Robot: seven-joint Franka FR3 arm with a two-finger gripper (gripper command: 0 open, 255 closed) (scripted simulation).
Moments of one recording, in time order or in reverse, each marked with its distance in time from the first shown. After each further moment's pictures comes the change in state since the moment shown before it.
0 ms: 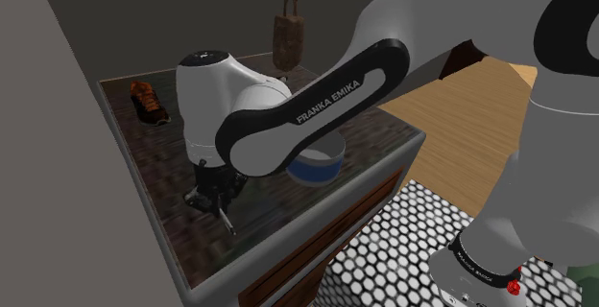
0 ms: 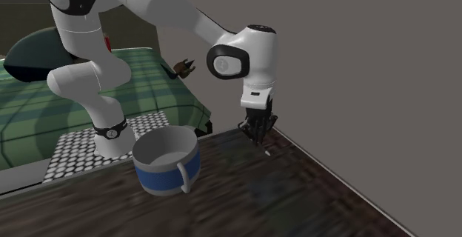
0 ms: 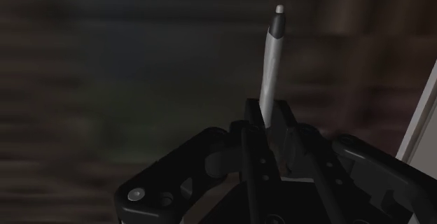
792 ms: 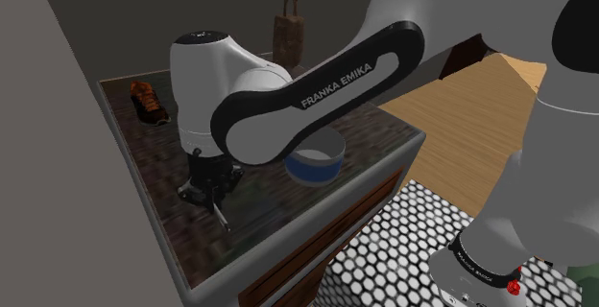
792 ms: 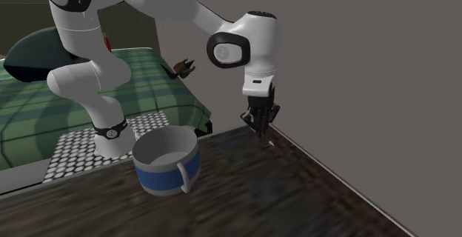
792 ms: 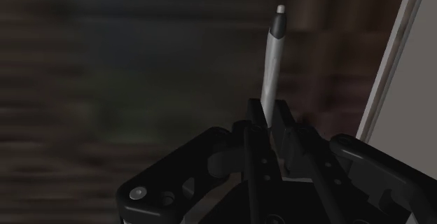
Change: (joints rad) arm -0.005 -0.039 0.020 0.021 0.032 -0.029 -0.016
